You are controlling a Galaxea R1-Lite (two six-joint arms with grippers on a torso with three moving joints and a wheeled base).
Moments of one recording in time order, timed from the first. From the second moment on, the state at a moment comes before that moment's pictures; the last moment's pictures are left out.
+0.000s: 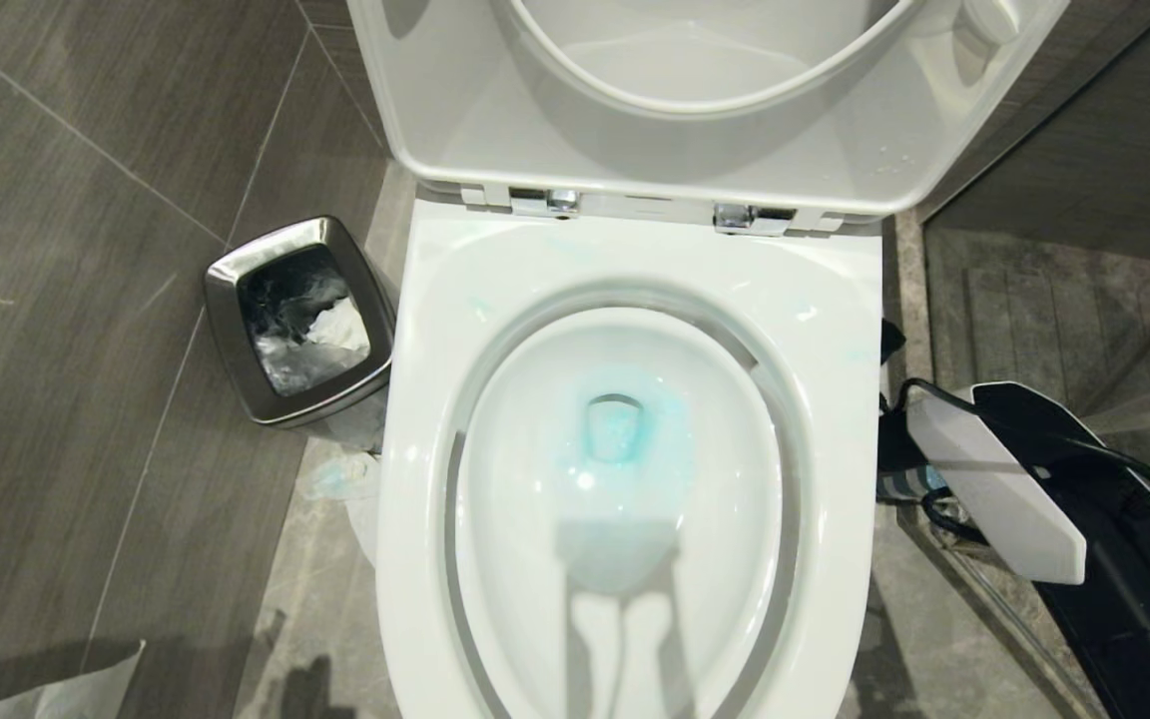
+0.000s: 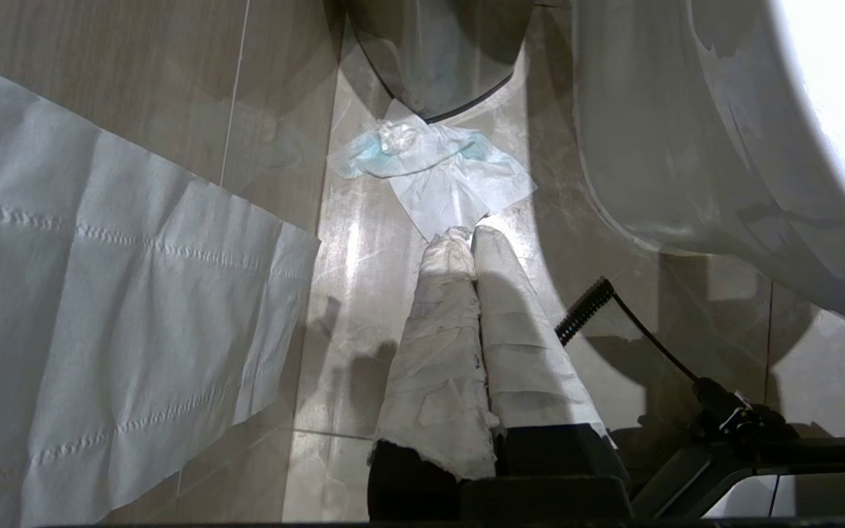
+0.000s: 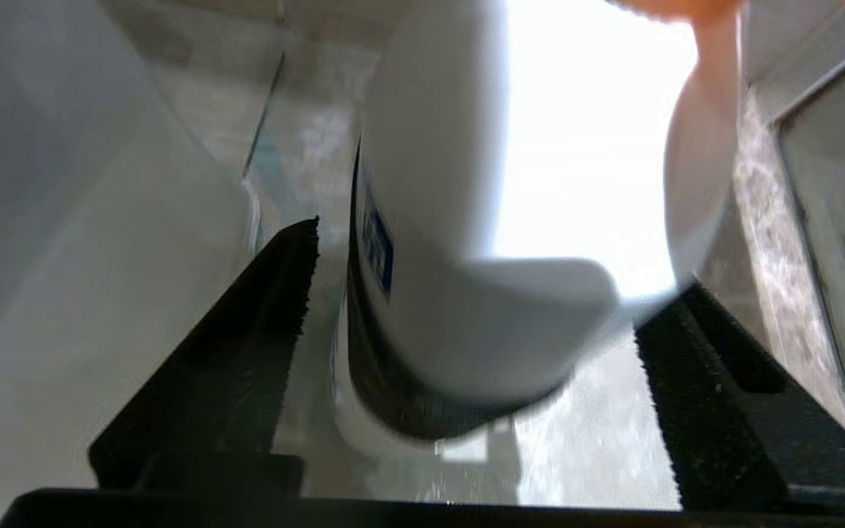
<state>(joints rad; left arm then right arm) 0.01 0.00 0.00 0.00 0.00 0.02 0.18 2.67 -1.87 -1.19 -0.30 -0.20</state>
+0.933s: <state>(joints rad) 0.01 0.00 0.00 0.00 0.00 0.01 0.20 2.06 -1.00 -1.24 -0.29 -0.09</state>
